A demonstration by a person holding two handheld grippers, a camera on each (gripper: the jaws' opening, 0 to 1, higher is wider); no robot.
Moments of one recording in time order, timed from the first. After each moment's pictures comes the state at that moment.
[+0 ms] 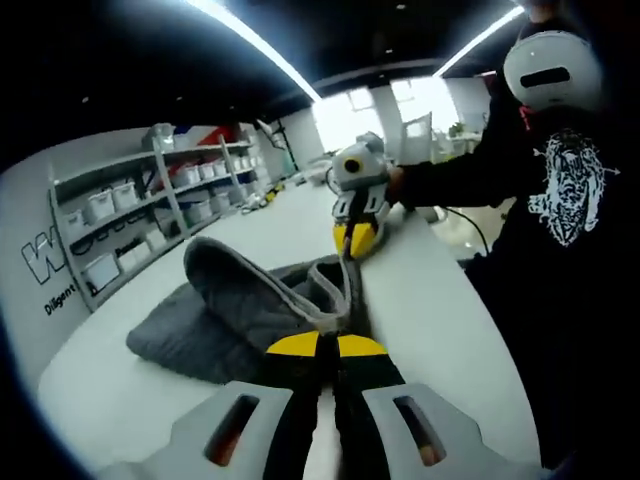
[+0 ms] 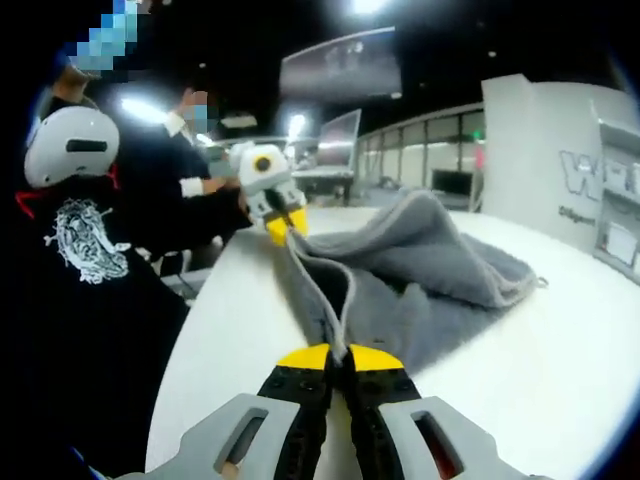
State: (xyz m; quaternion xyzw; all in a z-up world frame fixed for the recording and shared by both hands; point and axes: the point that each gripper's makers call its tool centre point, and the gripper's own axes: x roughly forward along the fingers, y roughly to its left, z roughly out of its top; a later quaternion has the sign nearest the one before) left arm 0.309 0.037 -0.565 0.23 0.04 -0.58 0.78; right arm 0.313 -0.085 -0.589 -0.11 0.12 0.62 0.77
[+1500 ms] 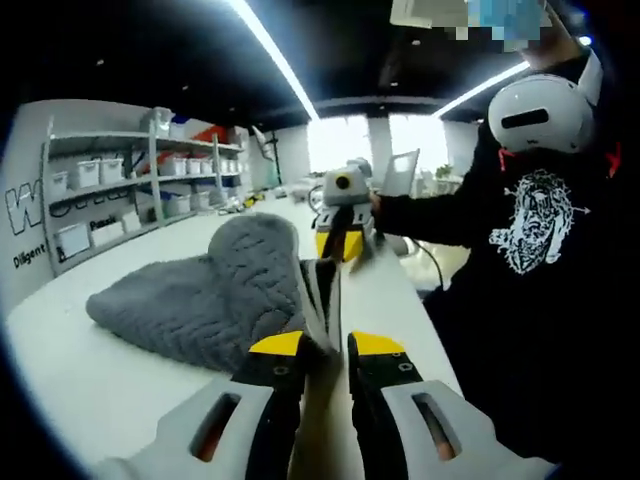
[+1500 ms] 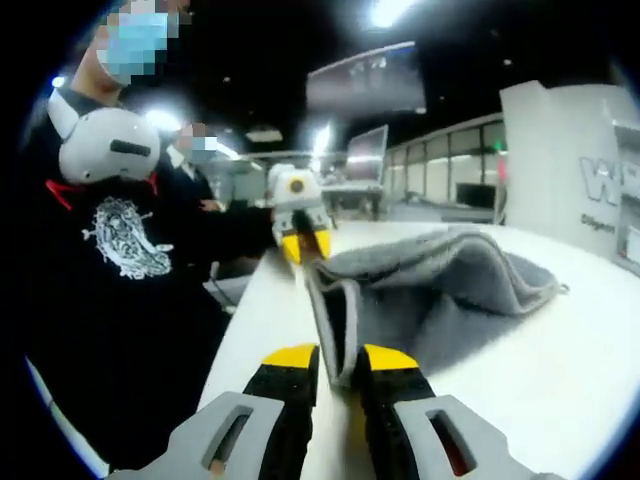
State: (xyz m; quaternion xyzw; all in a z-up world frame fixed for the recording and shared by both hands) left arm 0.277 0.040 -0.571 0.11 0.08 -0.63 0.76; right arm 0.277 -0.091 -0.580 -0.08 0.10 0.67 0.73
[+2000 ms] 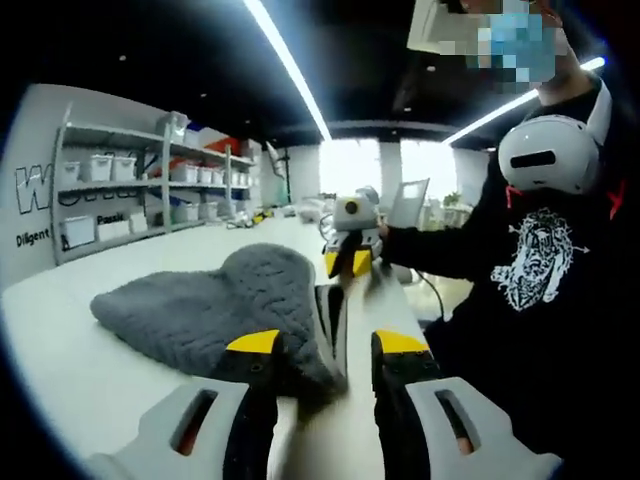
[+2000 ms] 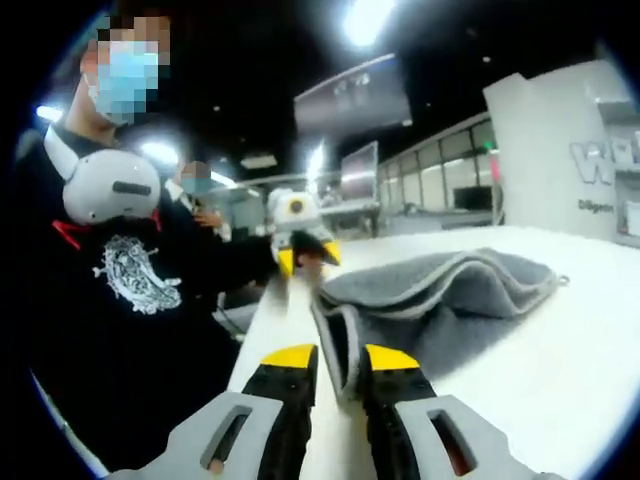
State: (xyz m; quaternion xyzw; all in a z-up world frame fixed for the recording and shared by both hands) left arm 0.287 0.040 -0.547 0.05 0.06 -0.61 0.79; right arm 0.279 -0.096 -0.561 -0.01 0.09 0.67 0.74
